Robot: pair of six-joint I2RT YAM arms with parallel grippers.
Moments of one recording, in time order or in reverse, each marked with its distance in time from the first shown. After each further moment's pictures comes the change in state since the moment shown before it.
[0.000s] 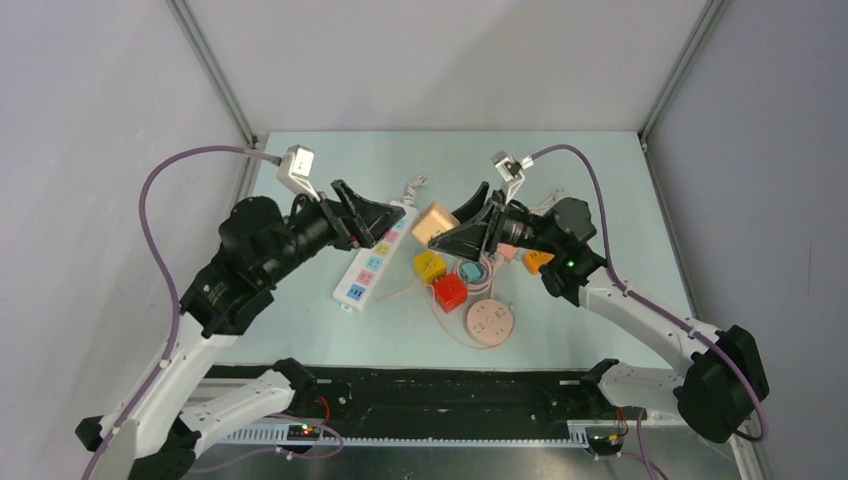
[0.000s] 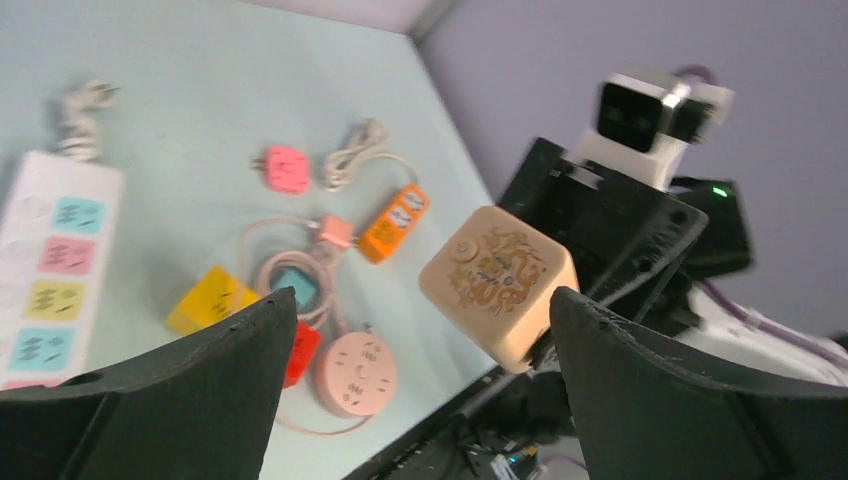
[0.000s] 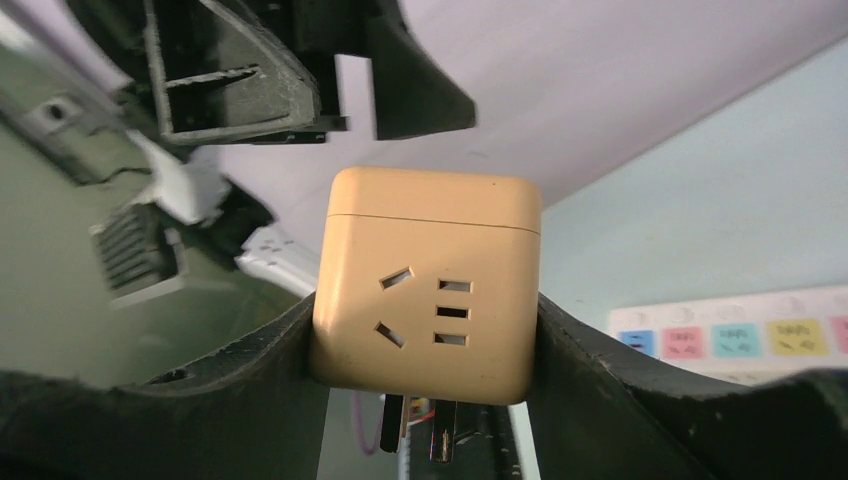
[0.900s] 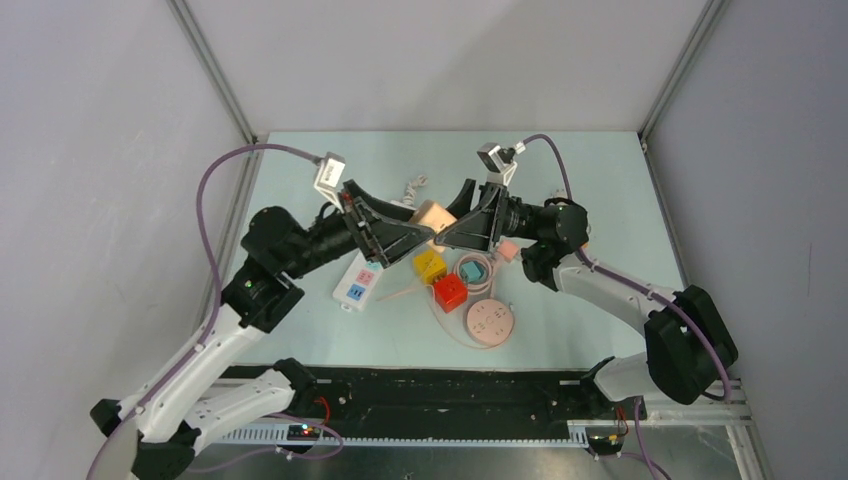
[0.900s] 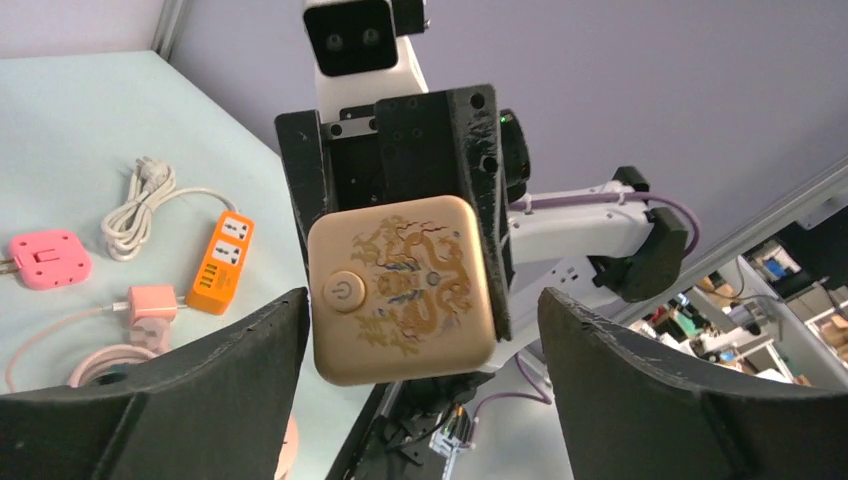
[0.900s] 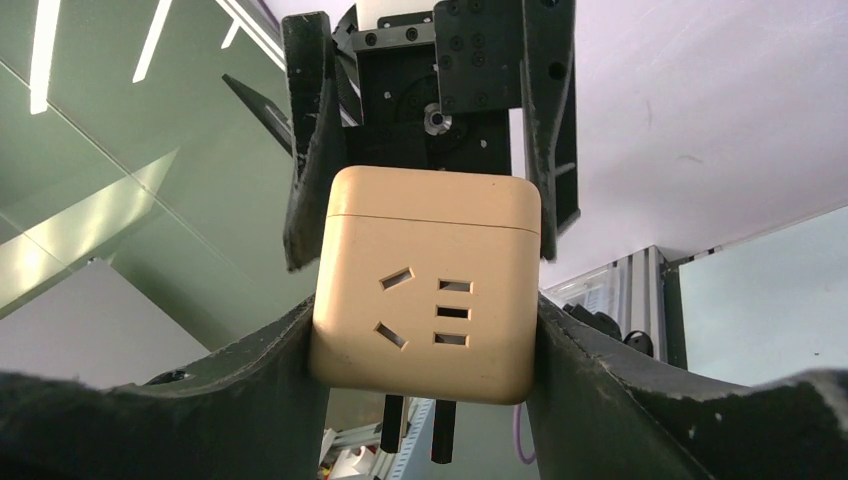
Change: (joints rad) left arm -0.021 -0.008 -0.234 0.555 0.417 -0.024; right arm -0.034 0.211 0.025 0.645 -0.195 0.607
